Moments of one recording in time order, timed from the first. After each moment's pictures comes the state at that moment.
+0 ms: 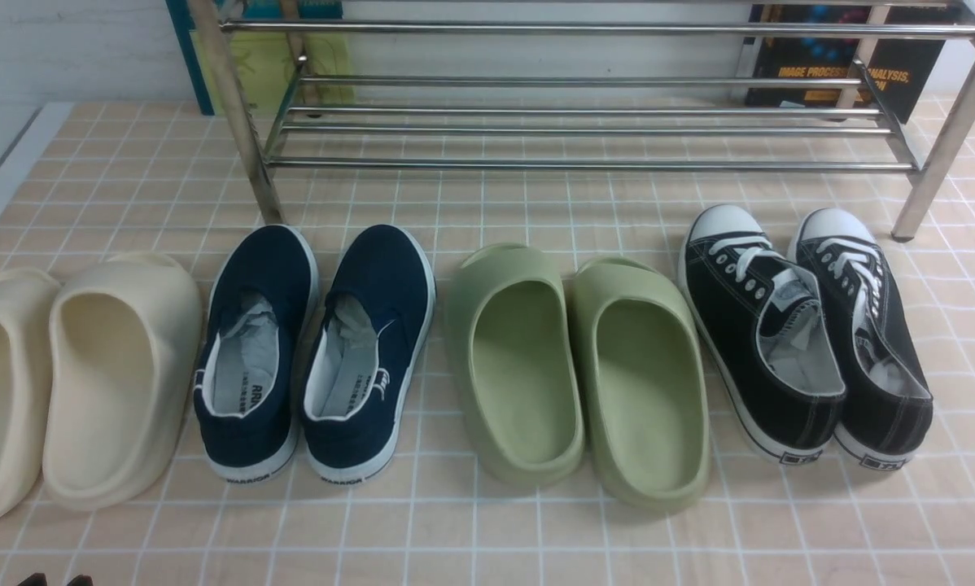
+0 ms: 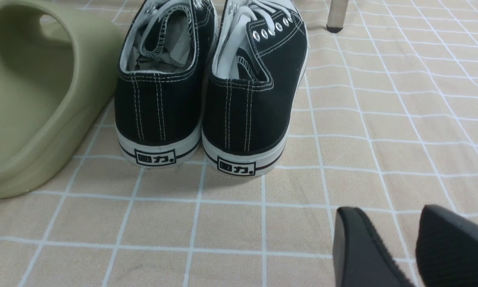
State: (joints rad) right arm -0.04 -0.01 0.01 0.10 0.38 -0.09; left arm -0.07 -0.01 0.02 -0.08 0.39 0.09
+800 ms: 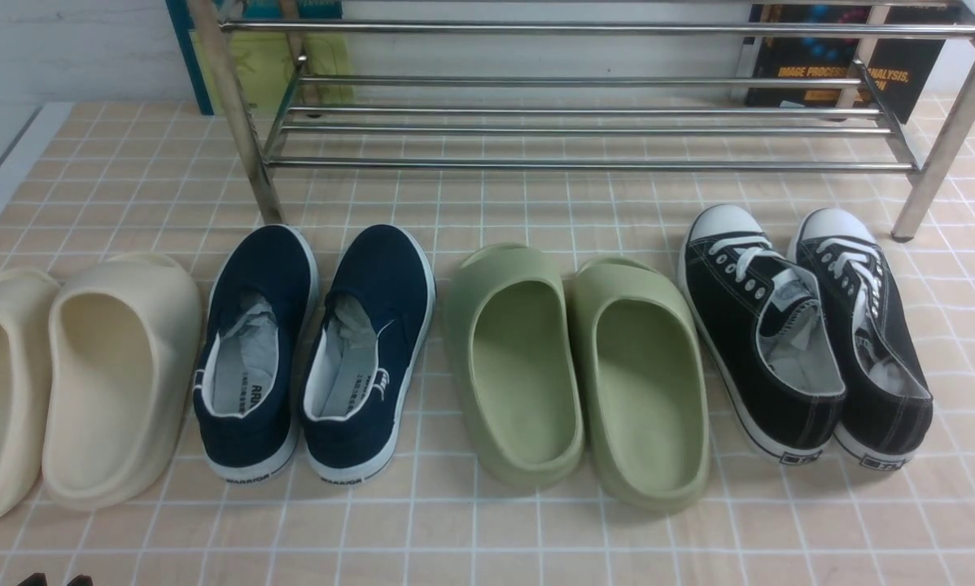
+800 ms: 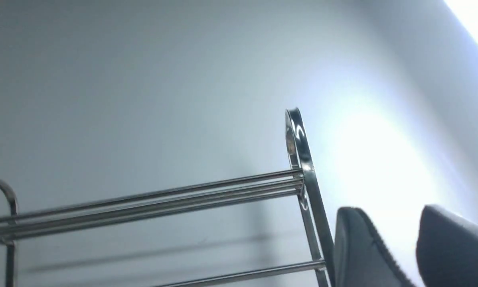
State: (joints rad) right arm -0.04 -0.01 0.02 0.10 -0.75 0.16; left arm -0.07 -0.01 0.02 -0.08 0.39 0.09
